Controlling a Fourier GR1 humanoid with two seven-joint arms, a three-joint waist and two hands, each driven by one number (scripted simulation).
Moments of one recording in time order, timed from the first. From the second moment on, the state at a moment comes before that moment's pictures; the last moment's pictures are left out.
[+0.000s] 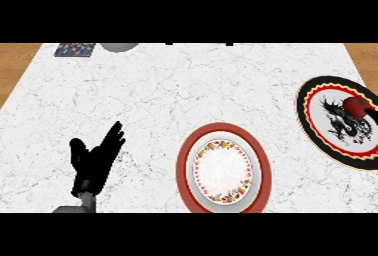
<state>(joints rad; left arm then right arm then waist) 0.00 0.08 -0.07 -1.43 0.09 0.03 0.22 -0.55 -0.59 -0.58 -0.38 -0.05 -0.44 -0.56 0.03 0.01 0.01</state>
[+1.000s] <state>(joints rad) 0.01 0.09 -0.03 -1.42 0.09 0.02 0.23 -0.11 -0.58 -0.52 -0.61 -0.14 -0.01 -0.67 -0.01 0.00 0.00</state>
